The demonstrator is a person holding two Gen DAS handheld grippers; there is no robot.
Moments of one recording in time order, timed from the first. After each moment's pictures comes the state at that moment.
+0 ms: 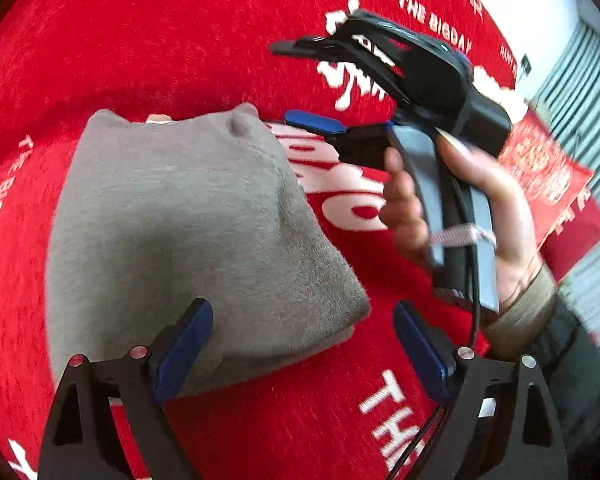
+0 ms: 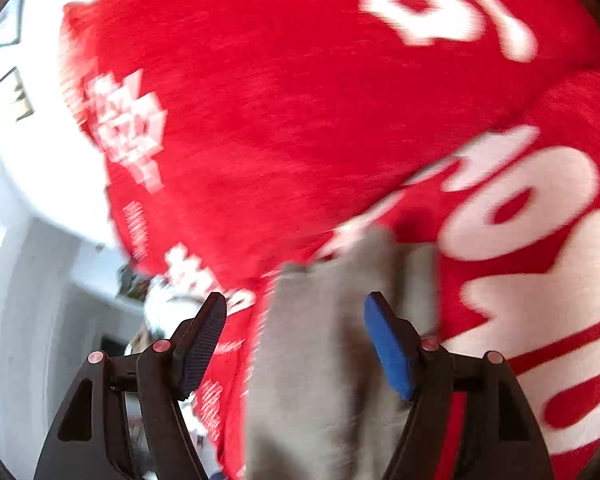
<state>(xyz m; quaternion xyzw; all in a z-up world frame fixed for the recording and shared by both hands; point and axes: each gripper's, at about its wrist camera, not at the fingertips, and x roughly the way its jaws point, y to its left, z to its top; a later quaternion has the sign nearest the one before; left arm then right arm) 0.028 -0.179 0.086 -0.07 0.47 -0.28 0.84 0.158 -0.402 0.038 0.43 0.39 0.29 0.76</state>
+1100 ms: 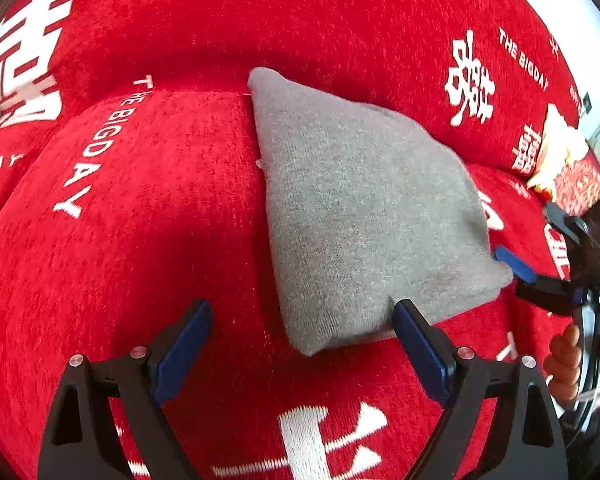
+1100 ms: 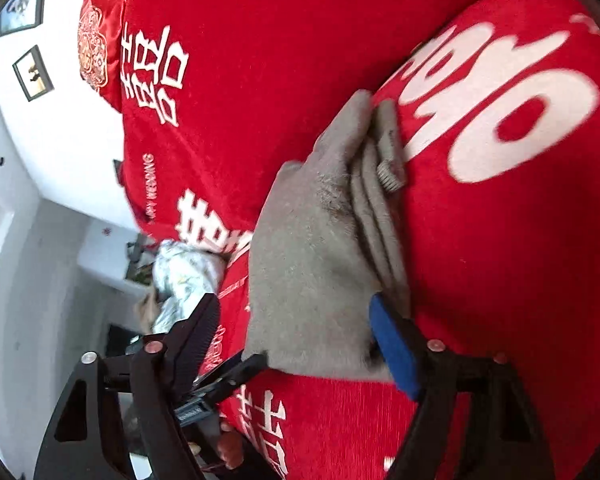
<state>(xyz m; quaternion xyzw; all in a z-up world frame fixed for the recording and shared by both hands) 0.011 -0.061 0.042 -0.10 0.48 -0.16 0.86 0.005 -0.377 0.007 0.43 0.40 0.26 0.76</state>
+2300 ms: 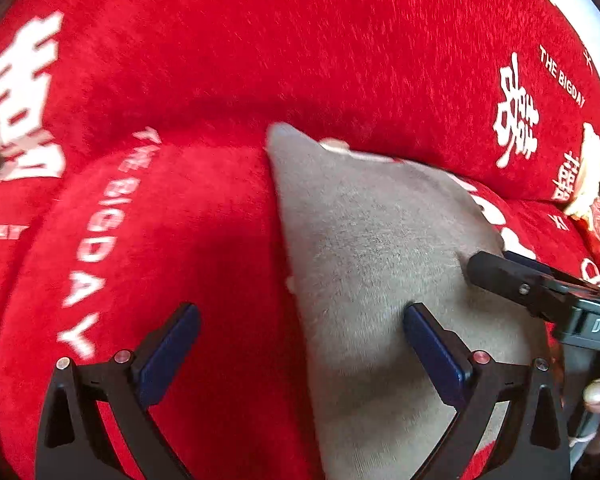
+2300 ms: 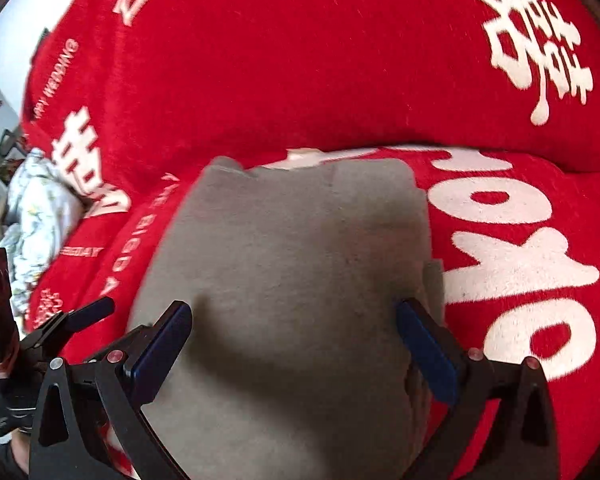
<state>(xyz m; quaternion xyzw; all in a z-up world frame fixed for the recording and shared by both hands) 0.119 -0.070 0.046 -0.06 0.48 -0.12 0.87 0.117 -0.281 0.044 0.12 0.47 0.14 0.86</state>
